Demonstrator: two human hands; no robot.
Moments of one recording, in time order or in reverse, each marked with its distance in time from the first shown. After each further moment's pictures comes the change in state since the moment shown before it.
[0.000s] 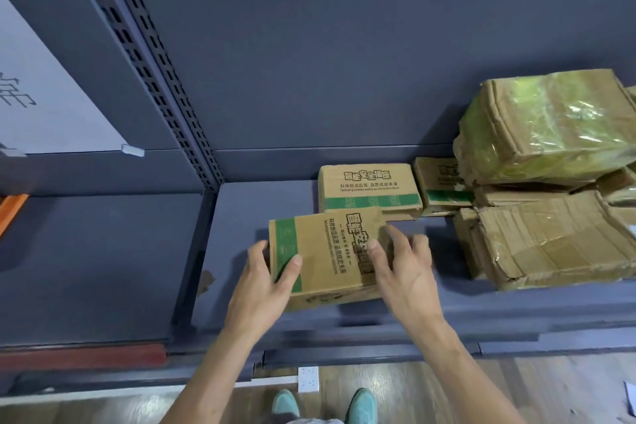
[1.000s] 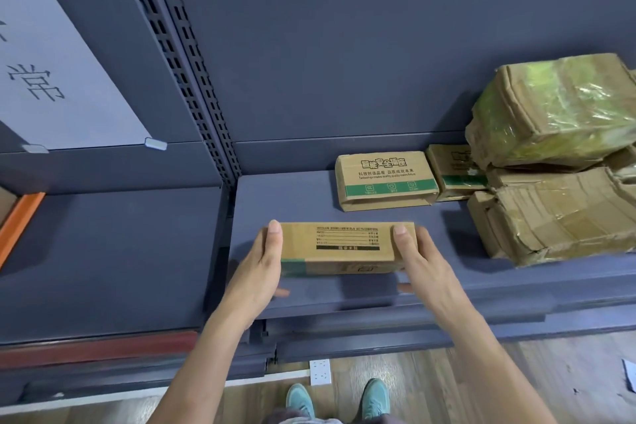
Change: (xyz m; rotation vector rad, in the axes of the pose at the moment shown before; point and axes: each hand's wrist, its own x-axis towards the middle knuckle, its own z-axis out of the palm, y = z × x) left_hand -0.010 -0.013 -0.064 -0.249 -0.211 -0.084; right_hand -0.034 -0.020 0.003 0.372 -0.140 0.213
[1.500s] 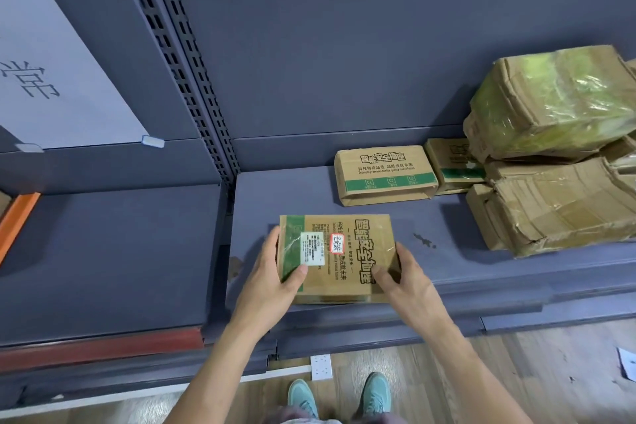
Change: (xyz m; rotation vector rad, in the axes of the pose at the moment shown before) left_hand 0.009 -0.039 0.016 0.235 0.052 0.203; right_hand -0.003 0.042 0.030 -0.191 -0.036 -0.035
